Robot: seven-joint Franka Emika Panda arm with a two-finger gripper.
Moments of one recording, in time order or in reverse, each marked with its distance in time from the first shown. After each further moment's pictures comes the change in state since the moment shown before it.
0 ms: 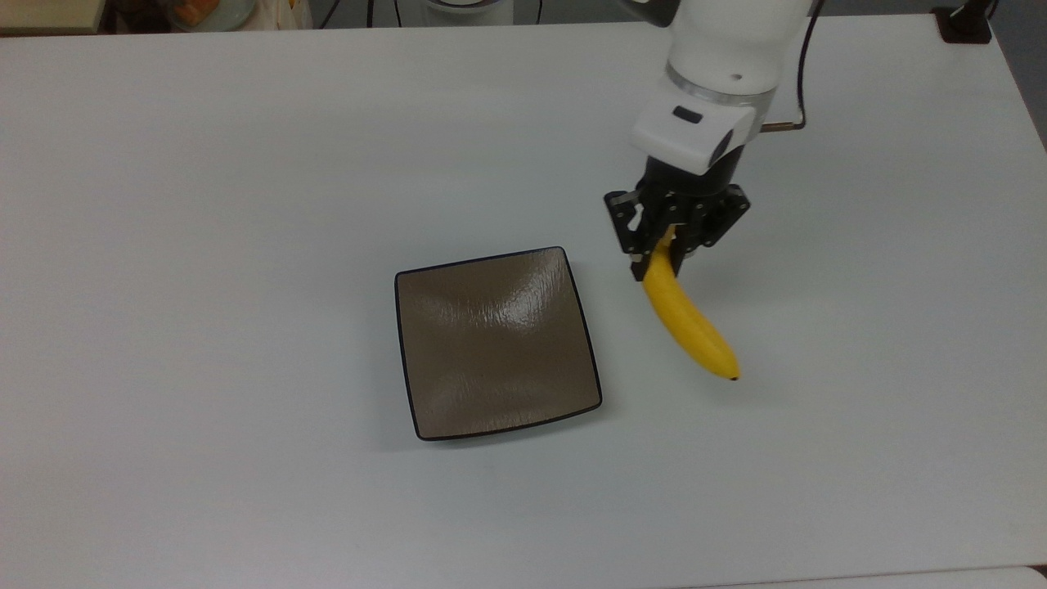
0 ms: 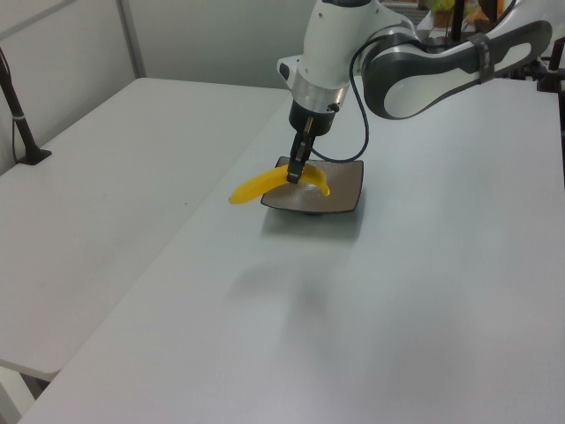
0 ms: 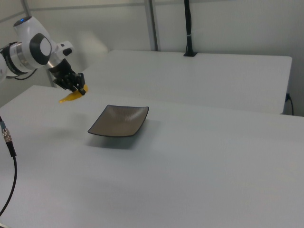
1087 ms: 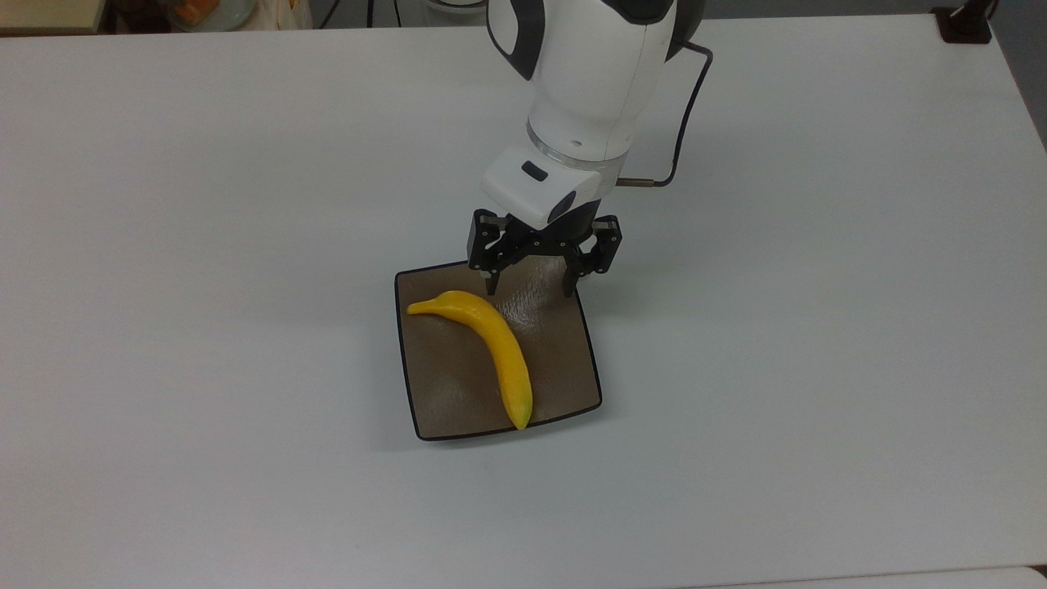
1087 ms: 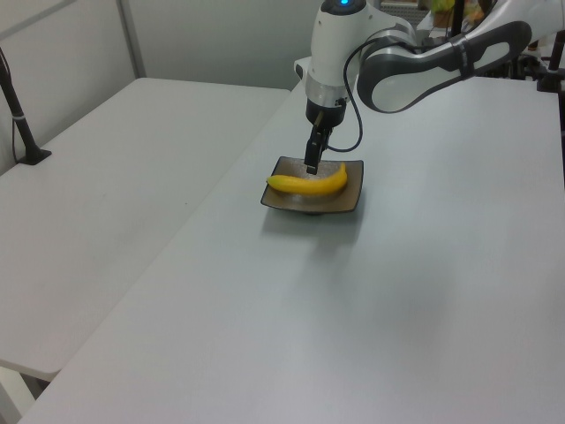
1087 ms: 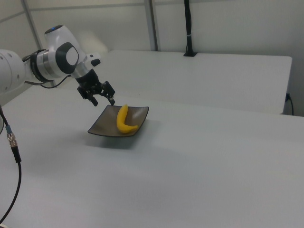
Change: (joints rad) arm -0.084 -0.001 -0.082 -0.077 0.026 0.000 -0.058
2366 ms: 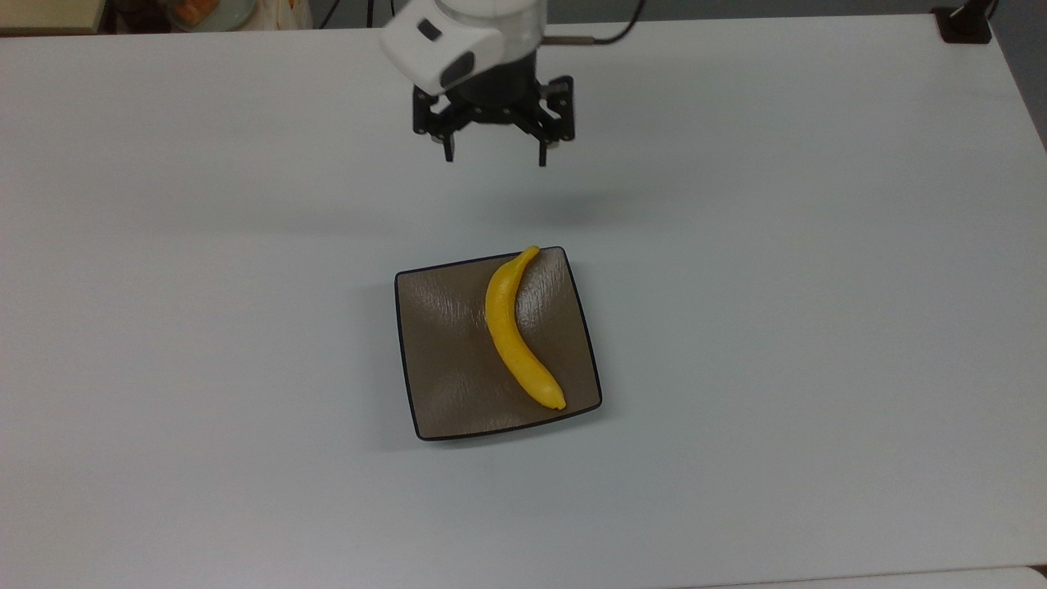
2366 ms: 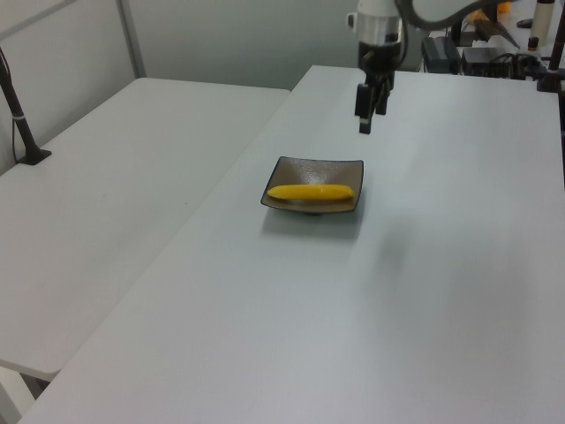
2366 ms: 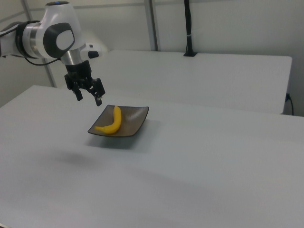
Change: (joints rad) arm -0.061 -0.306 -0.056 -0.190 0.304 -0.242 -0.080
